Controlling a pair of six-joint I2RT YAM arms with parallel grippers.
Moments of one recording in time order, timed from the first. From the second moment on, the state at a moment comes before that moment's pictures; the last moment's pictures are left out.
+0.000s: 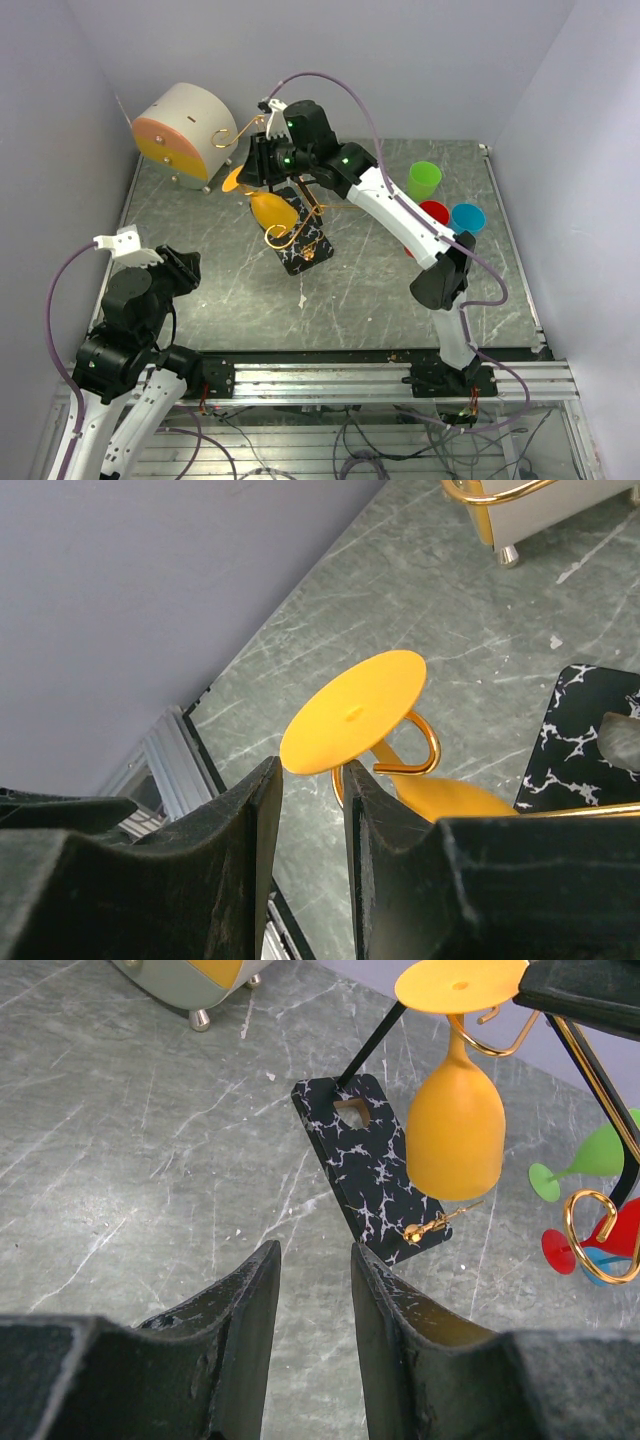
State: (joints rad) left arm -0.35 0.35 0.84 -0.75 -0.29 -0.53; right arm 0.83 2.10 2.32 -0.61 -0.32 0.43
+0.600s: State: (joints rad) left arm -0.35 0.34 0.84 -0.75 -0.29 -0.53; right arm 0.83 2.12 2.32 -0.62 -0.29 0.43
